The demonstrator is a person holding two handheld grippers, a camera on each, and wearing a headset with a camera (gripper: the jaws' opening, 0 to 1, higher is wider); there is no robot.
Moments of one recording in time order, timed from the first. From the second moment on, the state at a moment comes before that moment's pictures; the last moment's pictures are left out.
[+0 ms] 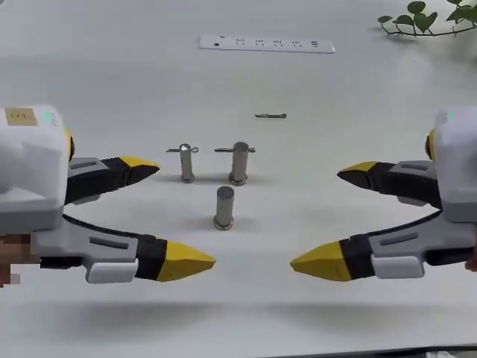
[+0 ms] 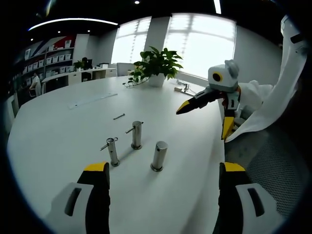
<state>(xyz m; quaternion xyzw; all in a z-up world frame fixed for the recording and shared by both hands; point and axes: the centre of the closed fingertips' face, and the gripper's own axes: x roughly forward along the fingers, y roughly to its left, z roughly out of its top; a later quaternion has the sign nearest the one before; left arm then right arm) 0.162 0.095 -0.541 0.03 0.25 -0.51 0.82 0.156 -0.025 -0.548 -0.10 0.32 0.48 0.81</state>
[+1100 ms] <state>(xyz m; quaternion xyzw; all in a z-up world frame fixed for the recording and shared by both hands) 0.164 0.116 -0.551 0.03 0.27 -0.46 0.85 0.204 -0.037 -0.540 -0.23 0.33 0.53 0.75</state>
